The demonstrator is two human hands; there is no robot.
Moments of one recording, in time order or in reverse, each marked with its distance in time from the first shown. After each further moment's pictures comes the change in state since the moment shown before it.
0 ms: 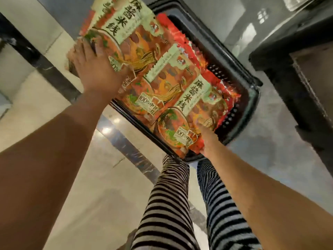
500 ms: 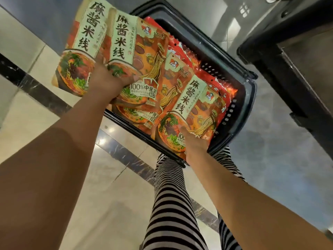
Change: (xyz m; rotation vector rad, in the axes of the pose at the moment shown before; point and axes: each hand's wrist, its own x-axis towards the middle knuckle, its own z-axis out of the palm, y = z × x) left_hand 0.019 0.016 0.004 -0.634 -0.355 -0.224; right_hand -0.005 0.032 0.048 -0.044 0.262 -0.016
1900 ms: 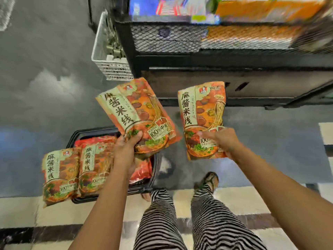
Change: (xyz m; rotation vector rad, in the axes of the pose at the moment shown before) left_hand -0.372 0.157 0.102 -0.503 -0.574 0.184; right_hand -0.083 0.146 -0.417 0.688 -0.041 -0.475
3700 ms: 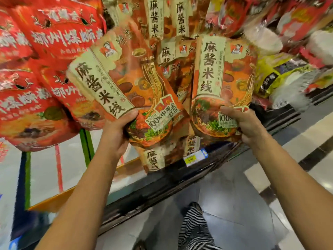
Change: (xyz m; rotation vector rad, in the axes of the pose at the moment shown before) left_hand 0.005 0.190 0.785 0.100 -0.866 0.307; right_hand 0.187 -0.292 -0.654 0.622 0.256 -0.720
